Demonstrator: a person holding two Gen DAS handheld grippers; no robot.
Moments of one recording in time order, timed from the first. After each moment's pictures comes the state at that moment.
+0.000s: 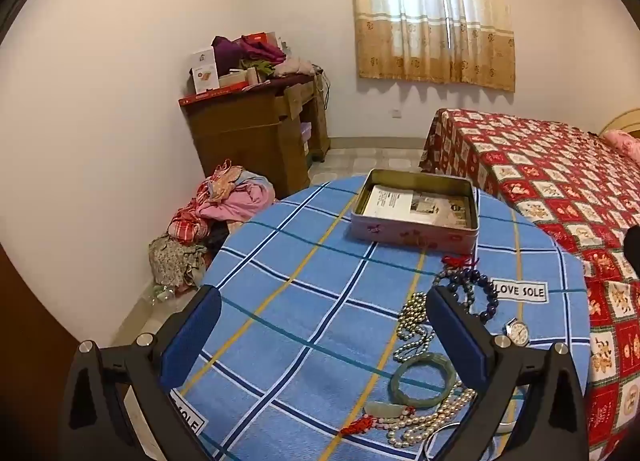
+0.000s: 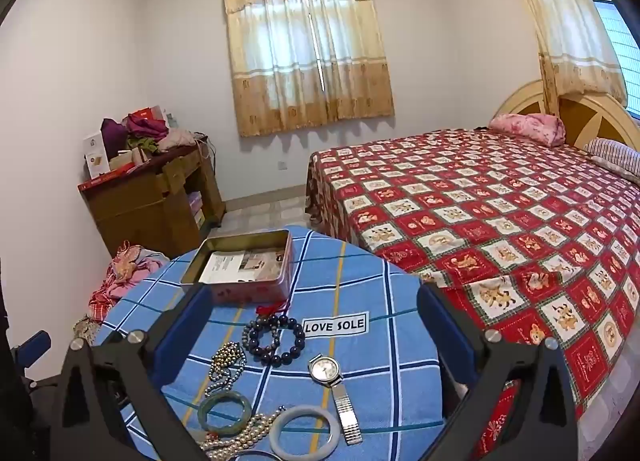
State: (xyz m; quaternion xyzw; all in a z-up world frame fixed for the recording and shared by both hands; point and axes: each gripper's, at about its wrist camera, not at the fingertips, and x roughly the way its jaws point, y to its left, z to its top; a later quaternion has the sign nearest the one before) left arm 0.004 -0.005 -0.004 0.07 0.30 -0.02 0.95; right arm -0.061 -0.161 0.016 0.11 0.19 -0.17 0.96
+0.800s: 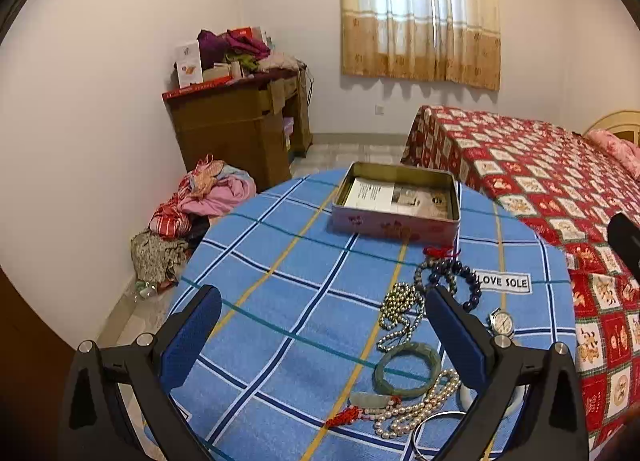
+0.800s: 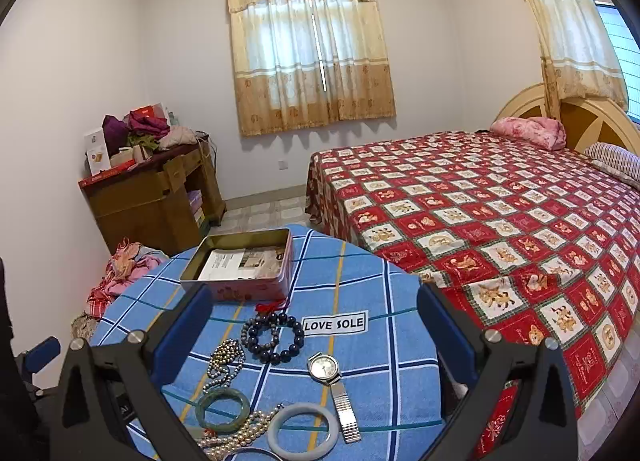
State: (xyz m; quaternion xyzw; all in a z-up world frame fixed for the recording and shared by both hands) left arm -0.005 0.003 -0.012 0.04 0.30 -0.04 0.95; right arm -0.062 -0.157 0.015 0.10 0.19 -0.17 0.96
